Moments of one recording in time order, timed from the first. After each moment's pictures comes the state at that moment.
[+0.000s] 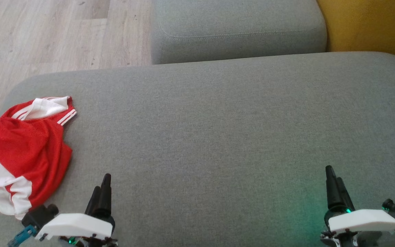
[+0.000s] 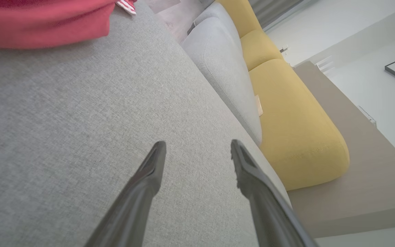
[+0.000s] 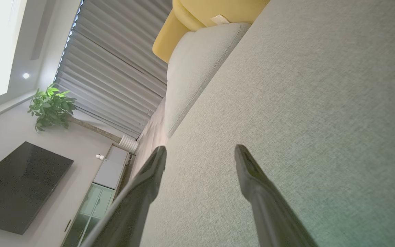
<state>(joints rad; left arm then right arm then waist) 0.06 0.03 -0.09 0.27 -0.98 -0.05 -0.04 0.06 -0.04 0.02 0.29 0.98 0.13 -0.03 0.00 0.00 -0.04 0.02</state>
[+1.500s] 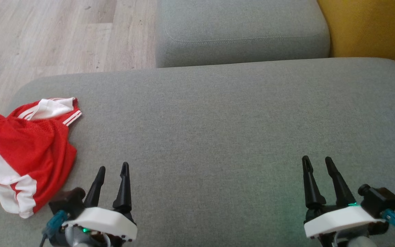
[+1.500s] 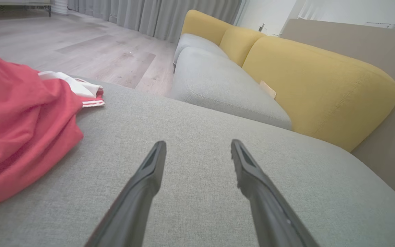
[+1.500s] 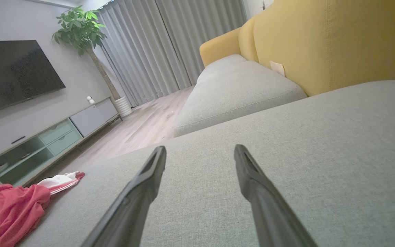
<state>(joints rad) 0.06 0.04 -0.19 0.17 -0.40 0.03 -0.17 0.07 -0.04 0.10 0.19 0.40 0.13 -0.16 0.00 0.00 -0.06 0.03</state>
